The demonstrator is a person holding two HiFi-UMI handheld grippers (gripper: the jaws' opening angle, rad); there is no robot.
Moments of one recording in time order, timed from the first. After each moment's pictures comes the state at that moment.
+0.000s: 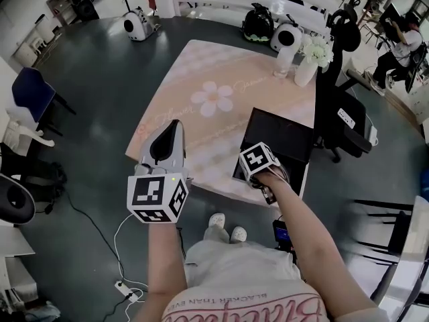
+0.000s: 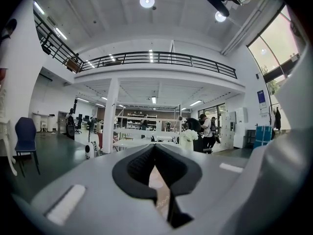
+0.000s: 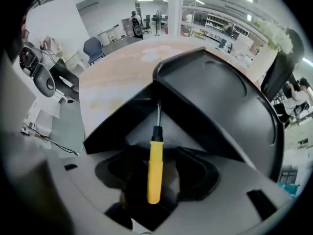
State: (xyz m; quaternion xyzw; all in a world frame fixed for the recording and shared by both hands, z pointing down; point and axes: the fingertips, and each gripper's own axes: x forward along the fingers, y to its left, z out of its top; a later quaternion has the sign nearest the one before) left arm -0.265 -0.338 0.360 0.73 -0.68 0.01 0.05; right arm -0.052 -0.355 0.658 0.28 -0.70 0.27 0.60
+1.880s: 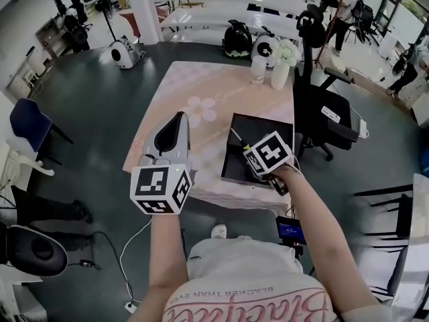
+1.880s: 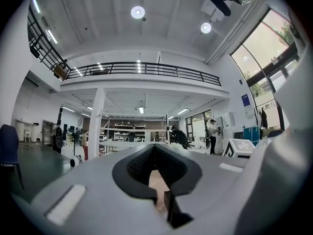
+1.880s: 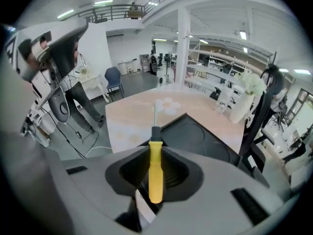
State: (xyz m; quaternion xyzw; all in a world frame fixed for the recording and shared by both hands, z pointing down) left arm -0.200 -0.337 0.297 0.78 -0.63 -0.01 -0.02; right arm -0.051 -0.370 0.504 0.28 -0.84 0.15 0.44
